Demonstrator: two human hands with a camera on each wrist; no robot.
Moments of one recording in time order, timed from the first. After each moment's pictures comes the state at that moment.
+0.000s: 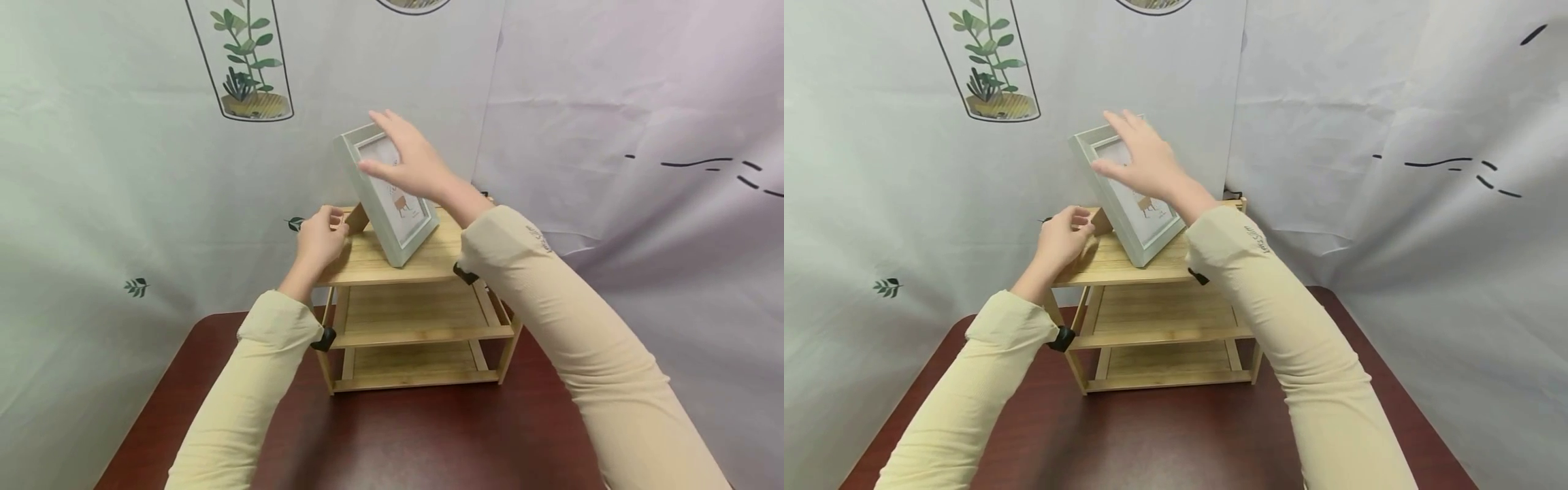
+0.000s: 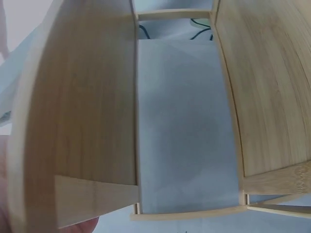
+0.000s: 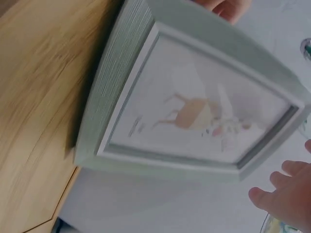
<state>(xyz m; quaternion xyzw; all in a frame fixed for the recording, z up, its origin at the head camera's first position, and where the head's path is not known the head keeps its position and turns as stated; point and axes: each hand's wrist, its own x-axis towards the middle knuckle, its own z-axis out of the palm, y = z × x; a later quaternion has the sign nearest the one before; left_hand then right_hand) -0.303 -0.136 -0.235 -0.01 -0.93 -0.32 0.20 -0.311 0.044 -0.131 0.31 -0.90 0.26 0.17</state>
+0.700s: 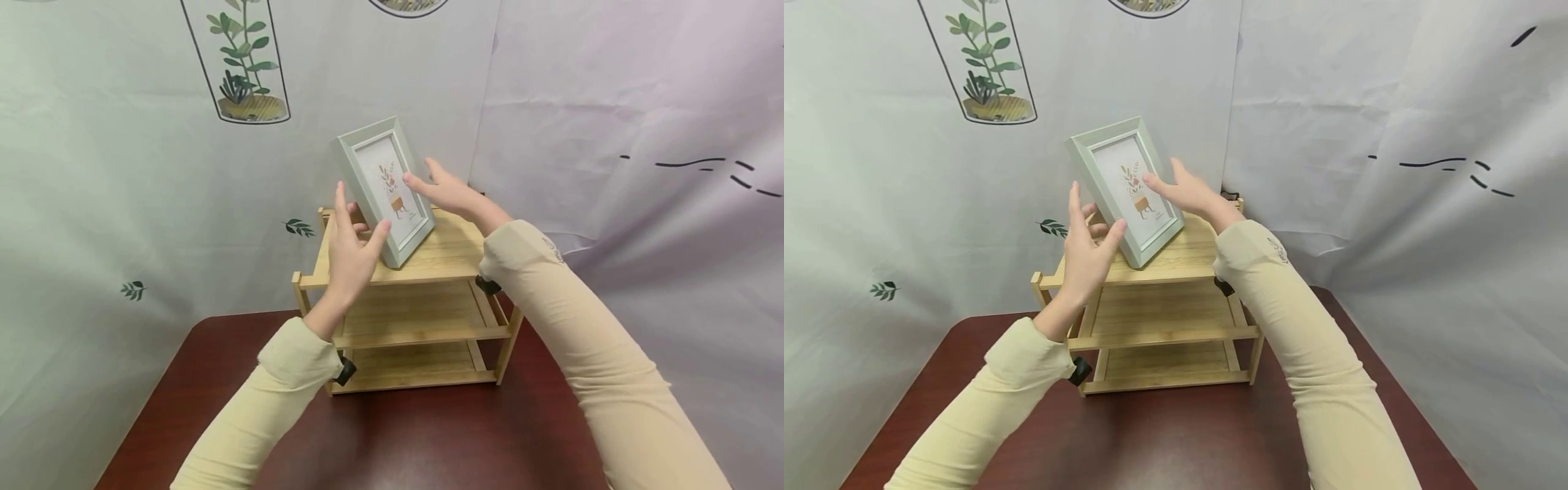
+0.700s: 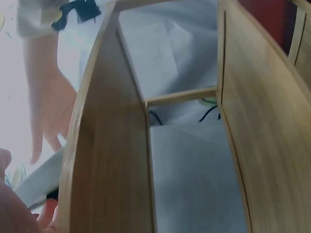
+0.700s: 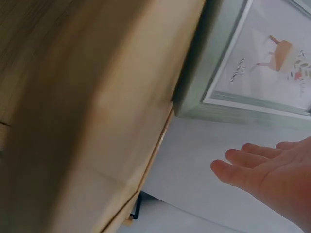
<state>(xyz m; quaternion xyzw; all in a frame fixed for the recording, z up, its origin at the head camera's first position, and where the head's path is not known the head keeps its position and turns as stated) -0.258 -0.079 -0.244 -0.15 -0.78 -0.52 0.32 -0.339 0.096 -0.172 0.19 -0.90 0.38 -0.03</state>
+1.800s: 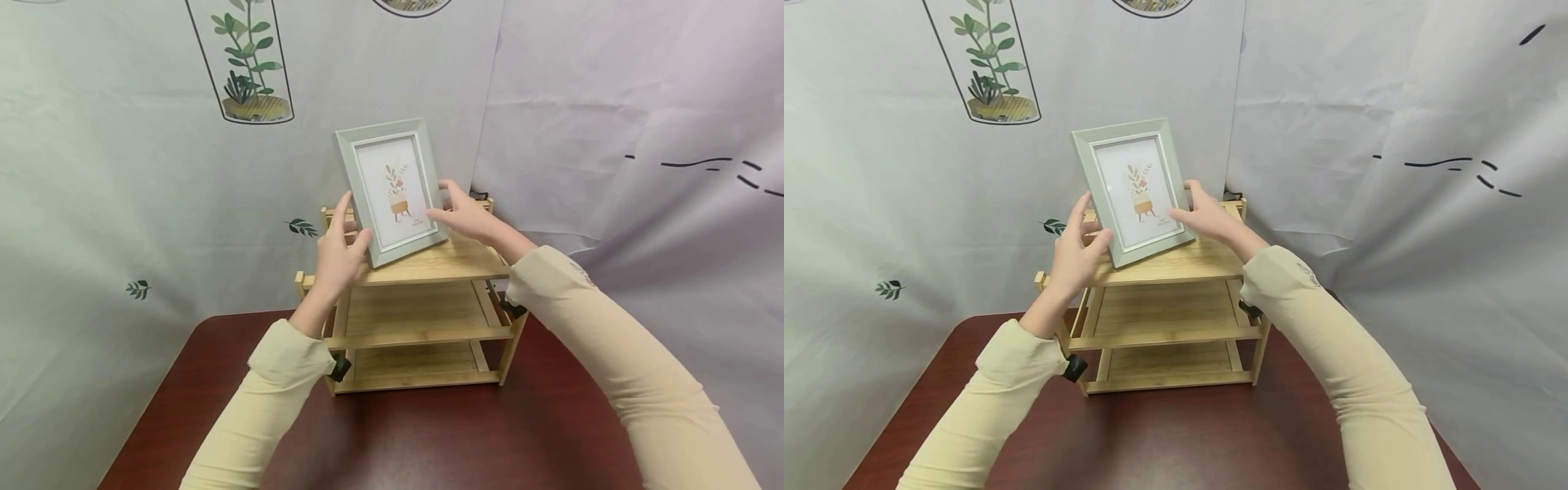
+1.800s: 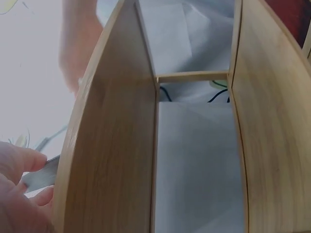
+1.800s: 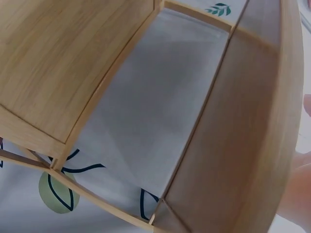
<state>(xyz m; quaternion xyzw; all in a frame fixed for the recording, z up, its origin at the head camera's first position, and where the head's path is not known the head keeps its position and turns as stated) -0.265 -0.104 -0.245 -0.11 -0.84 -0.48 0.24 -0.324 0.116 -0.203 0.20 -0.89 0.41 -0.02</state>
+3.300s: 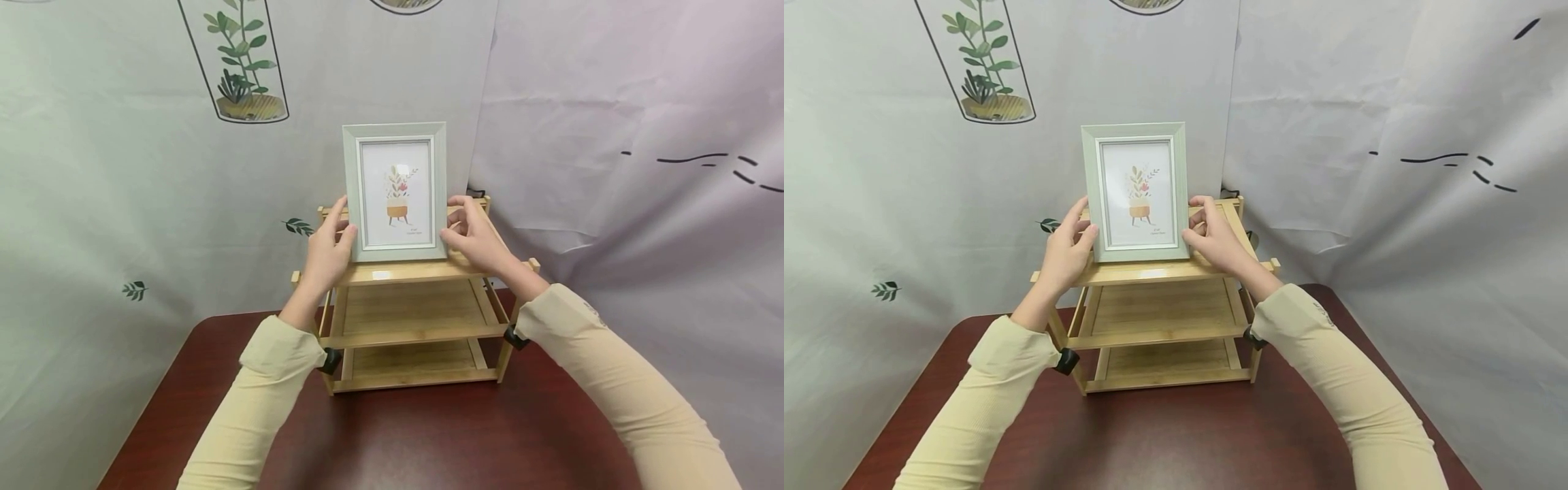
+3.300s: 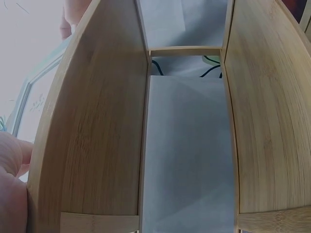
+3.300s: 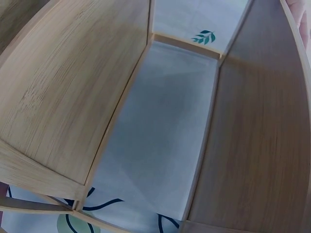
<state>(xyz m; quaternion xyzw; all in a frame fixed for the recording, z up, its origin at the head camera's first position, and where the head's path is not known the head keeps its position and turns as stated) -0.274 -0.118 -0.247 -0.12 -0.86 -0.45 0.21 -0.278 0.125 -0.228 0.26 -0.83 0.49 0.11</state>
